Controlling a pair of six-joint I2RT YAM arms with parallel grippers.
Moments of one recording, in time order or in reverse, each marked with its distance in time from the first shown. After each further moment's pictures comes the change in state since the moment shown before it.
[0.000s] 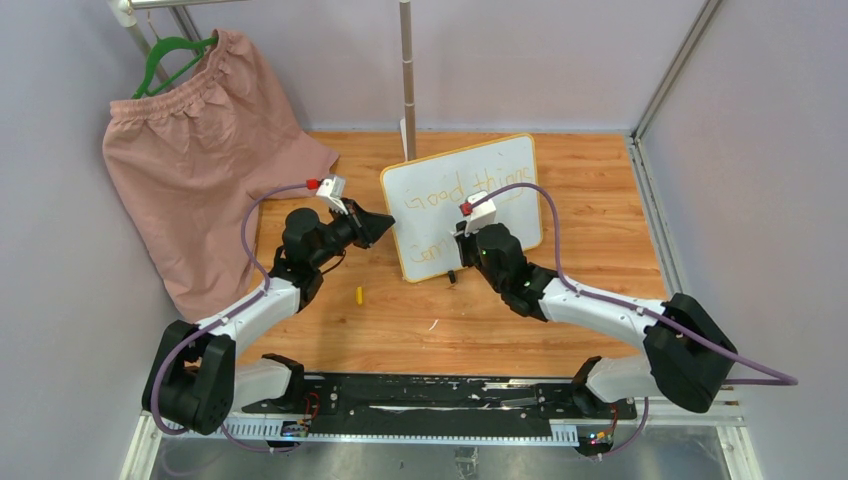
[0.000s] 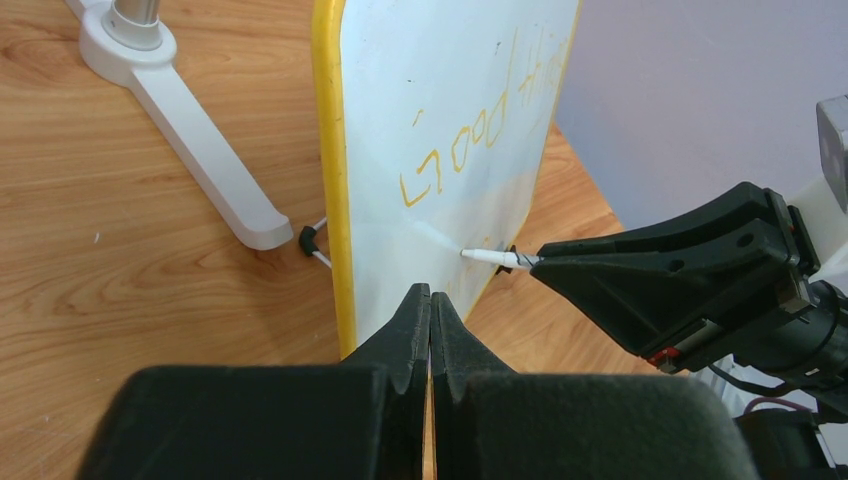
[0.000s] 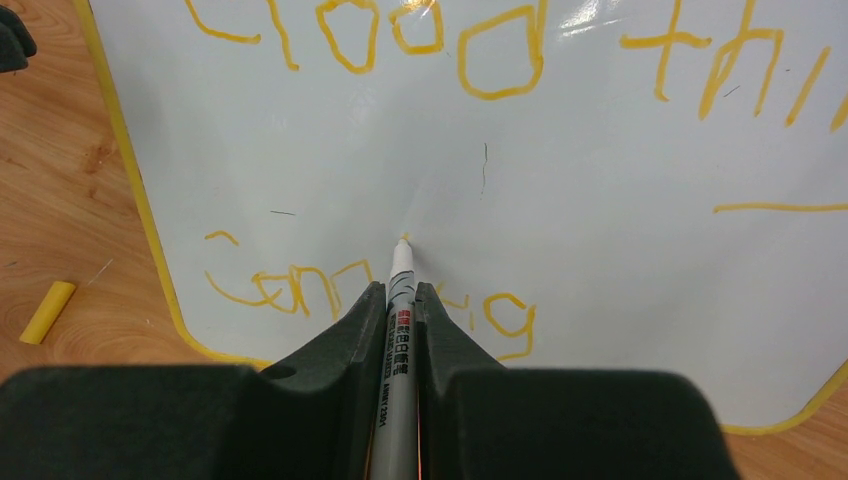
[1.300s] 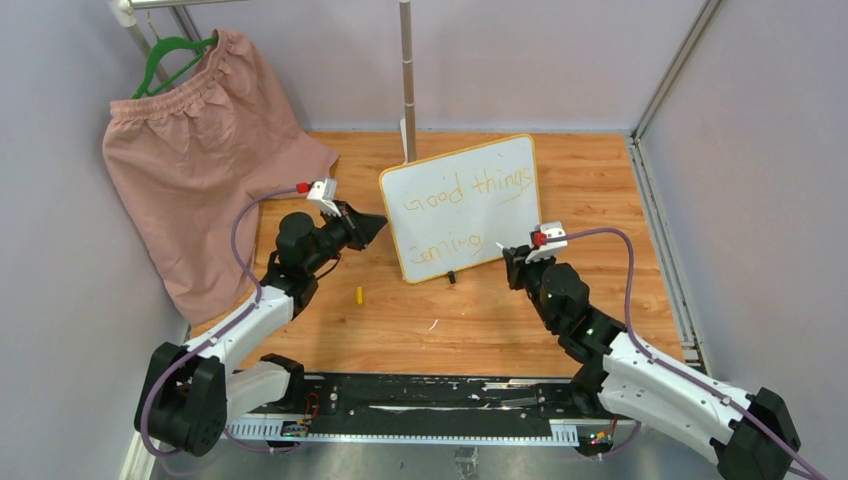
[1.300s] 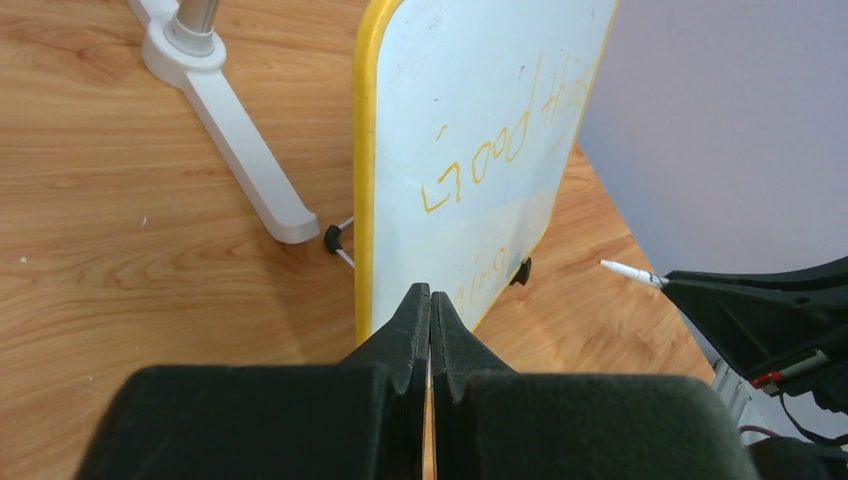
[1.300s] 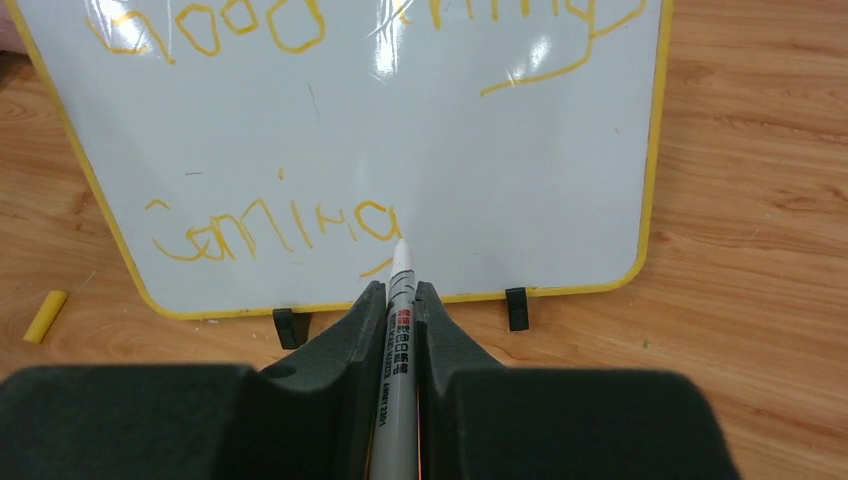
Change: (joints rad) left arm 0.000 -0.106 -0.012 -0.091 -0.084 0.000; right arm -0.039 -0.599 -0.320 -0.126 0.099 0.061
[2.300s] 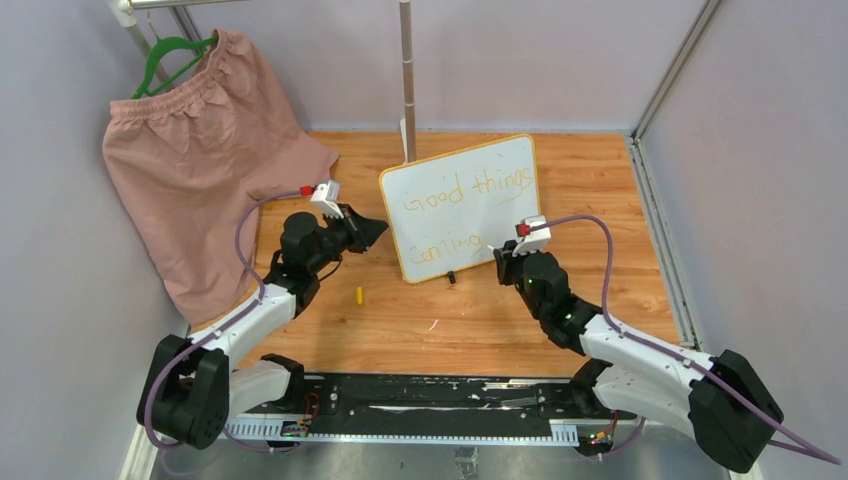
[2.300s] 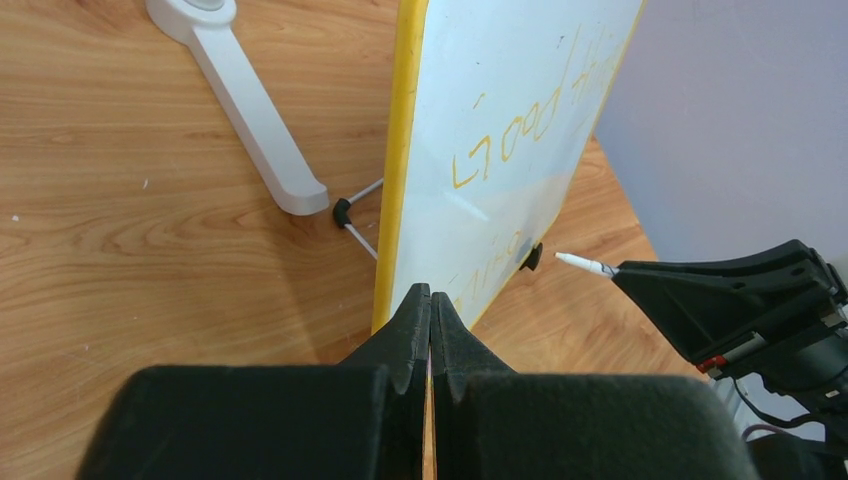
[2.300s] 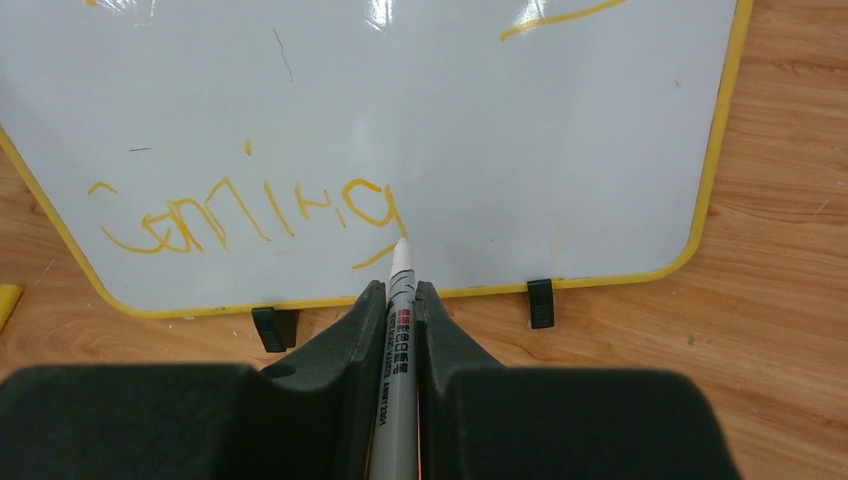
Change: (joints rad) left arm 0.000 0.034 -0.009 -0.026 -0.004 -0.019; right arm -0.074 0.243 -0.001 0.145 -0.076 0.063
